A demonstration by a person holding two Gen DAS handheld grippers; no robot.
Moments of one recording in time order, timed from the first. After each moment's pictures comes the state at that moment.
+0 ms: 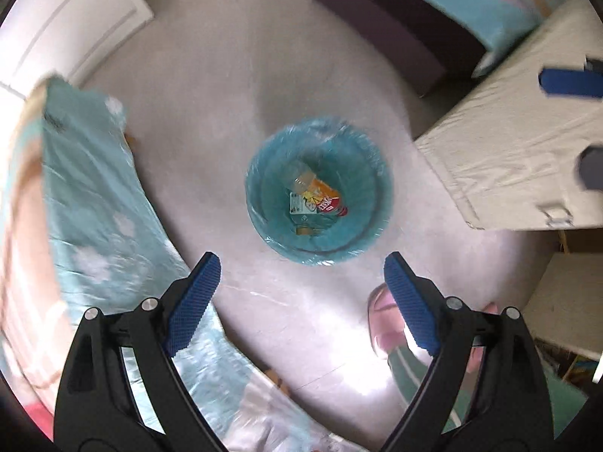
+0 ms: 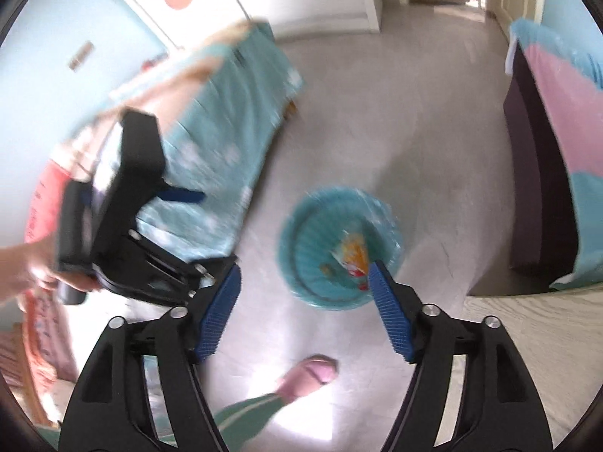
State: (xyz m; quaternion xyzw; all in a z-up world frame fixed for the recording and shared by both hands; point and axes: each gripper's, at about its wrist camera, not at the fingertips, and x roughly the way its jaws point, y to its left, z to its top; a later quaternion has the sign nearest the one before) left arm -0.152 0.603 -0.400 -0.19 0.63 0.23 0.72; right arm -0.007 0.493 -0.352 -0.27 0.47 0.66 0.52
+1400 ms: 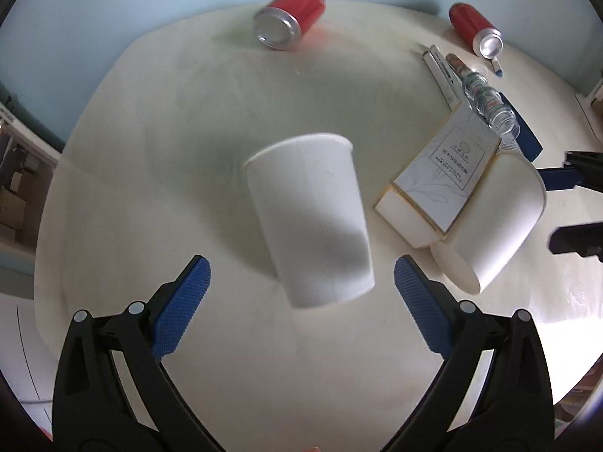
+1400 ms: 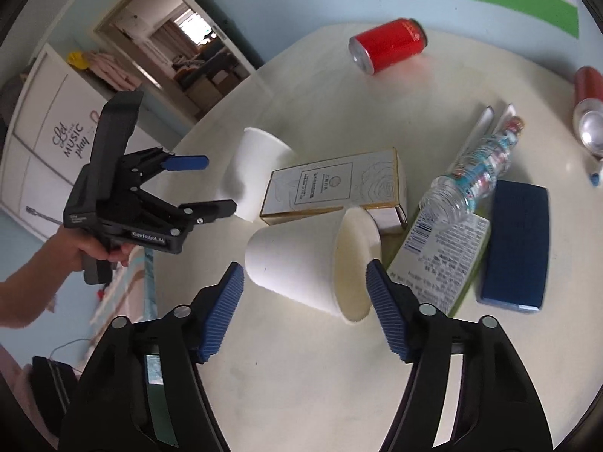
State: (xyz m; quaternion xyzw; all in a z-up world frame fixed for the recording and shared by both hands) left arm 0.289 0.179 -0.160 0.10 0.57 -0.06 0.81; right arm 0.301 -0.063 -0.212 0.04 0.52 0.44 0.74
